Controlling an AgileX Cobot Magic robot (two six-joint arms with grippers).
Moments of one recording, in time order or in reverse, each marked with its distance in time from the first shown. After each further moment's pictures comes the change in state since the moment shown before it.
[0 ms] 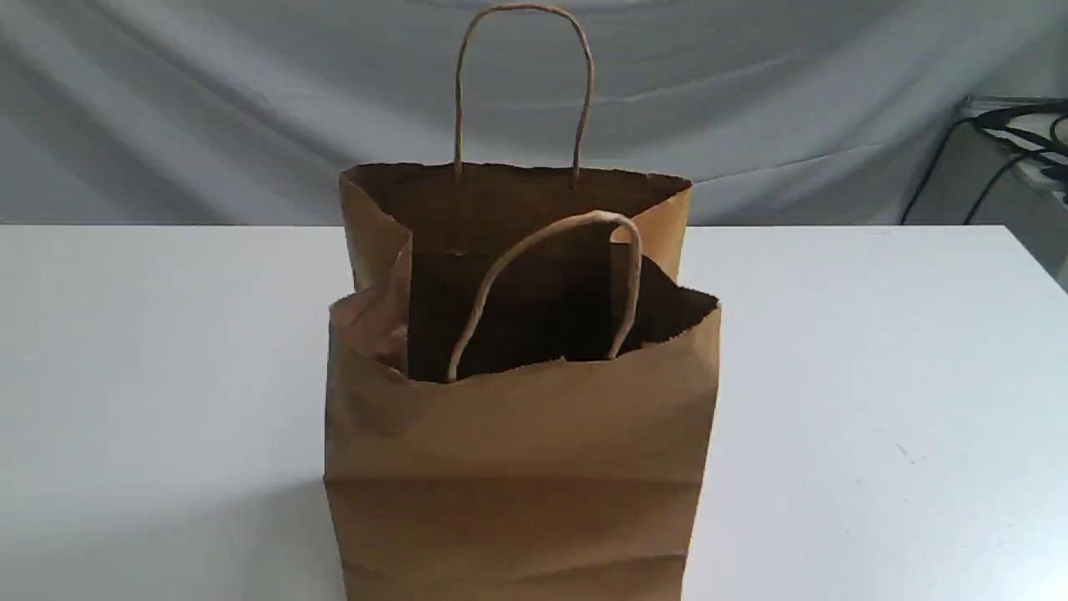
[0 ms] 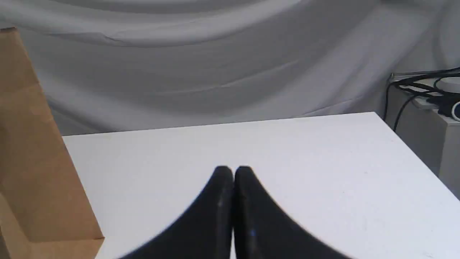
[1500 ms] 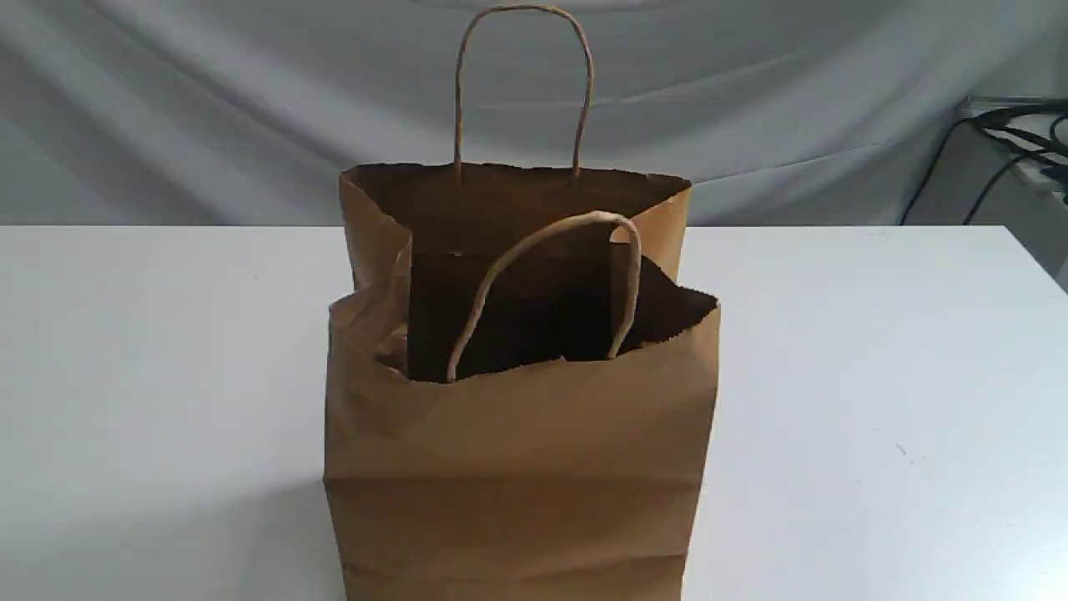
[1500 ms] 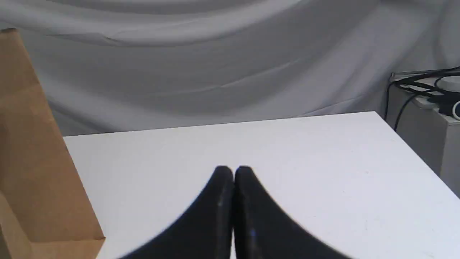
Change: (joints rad) left arm 0.000 -0.233 0.578 0.649 -0.674 -0.837; right arm 0.000 0.000 0.000 0.004 0.000 0.000
